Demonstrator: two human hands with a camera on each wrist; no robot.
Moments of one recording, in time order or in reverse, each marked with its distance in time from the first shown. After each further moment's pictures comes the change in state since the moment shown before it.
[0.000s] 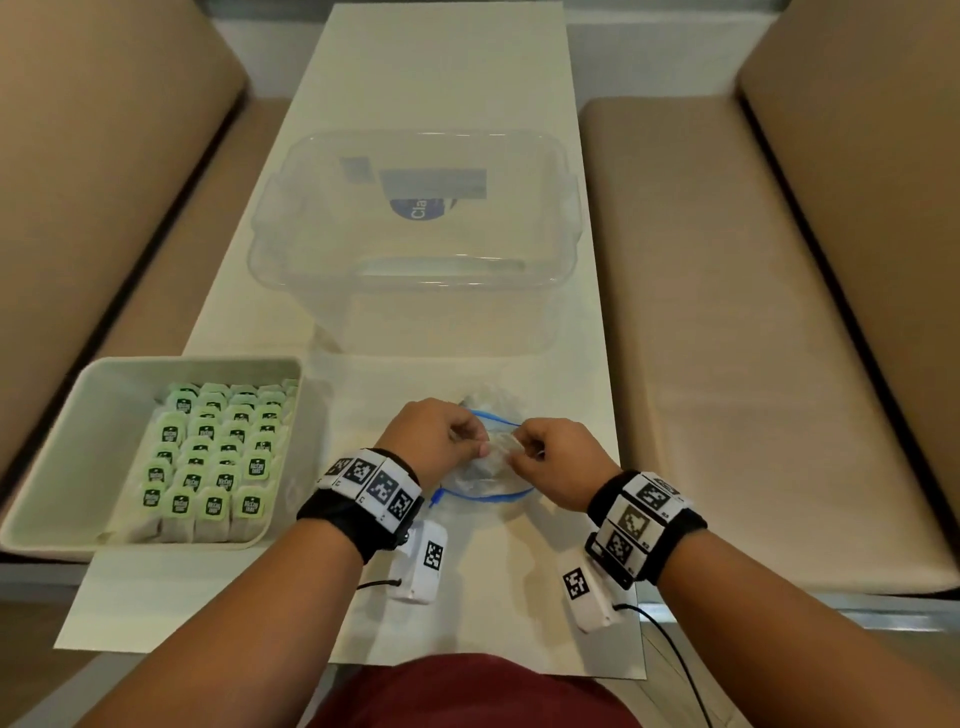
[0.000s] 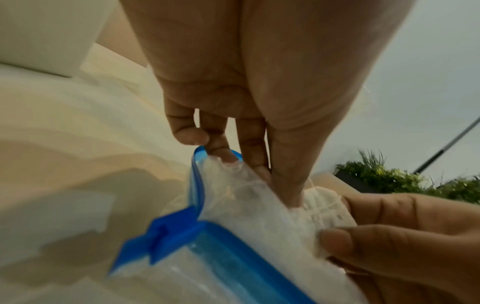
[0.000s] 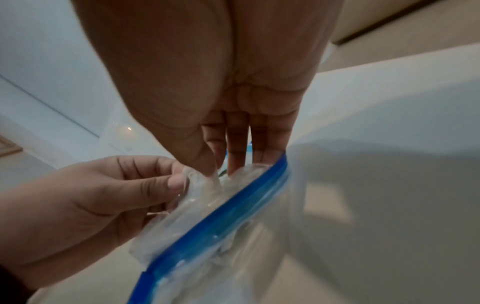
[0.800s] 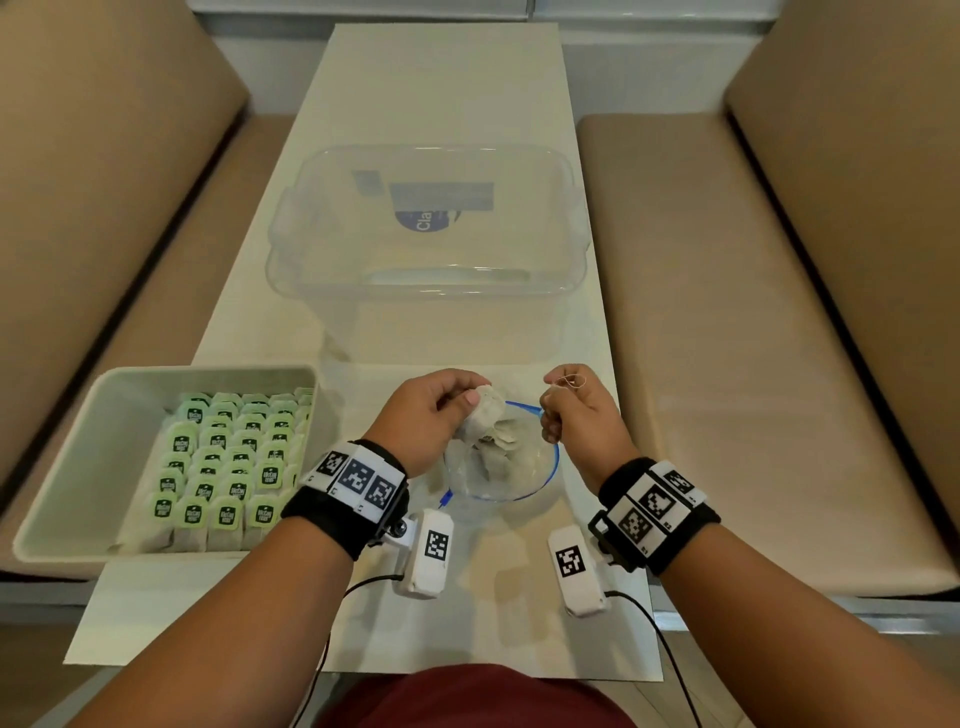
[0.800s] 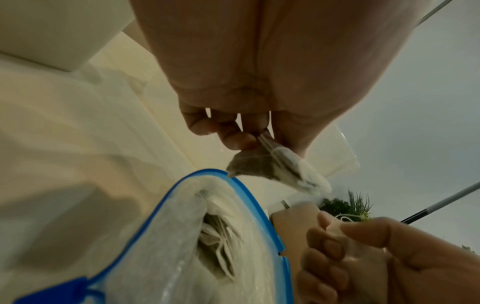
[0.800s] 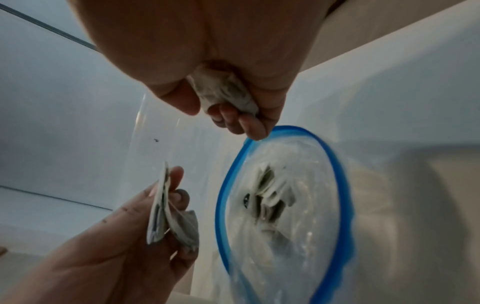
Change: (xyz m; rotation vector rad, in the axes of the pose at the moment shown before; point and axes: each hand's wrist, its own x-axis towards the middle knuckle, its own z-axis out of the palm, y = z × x) left_hand -0.006 -0.002 -0.028 -0.554 0.115 0.160; right_hand 0.008 -0.034 -0.013 0.843 0.343 0.150
